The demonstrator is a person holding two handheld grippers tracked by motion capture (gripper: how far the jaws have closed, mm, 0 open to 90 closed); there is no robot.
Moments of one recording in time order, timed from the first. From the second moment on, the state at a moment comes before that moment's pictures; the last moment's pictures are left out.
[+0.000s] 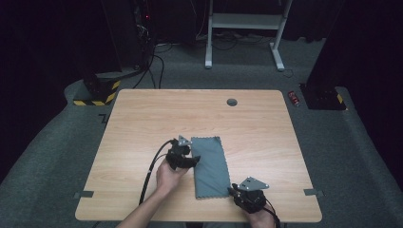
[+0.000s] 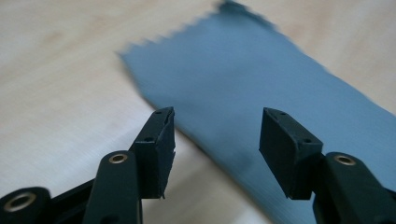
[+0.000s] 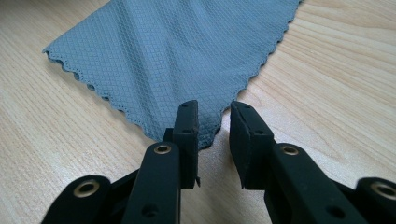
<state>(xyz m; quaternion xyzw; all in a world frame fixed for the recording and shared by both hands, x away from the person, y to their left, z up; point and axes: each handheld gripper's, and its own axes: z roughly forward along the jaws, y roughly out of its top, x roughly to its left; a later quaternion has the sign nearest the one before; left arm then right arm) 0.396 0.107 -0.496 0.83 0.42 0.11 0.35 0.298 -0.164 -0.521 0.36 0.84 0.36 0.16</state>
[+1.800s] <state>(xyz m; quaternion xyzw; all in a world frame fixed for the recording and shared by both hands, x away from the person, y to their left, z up) 0.304 0.126 -0.510 0.86 0.40 0.14 0.30 0.297 -0.138 -0.518 0.33 0.86 0.35 0.14</state>
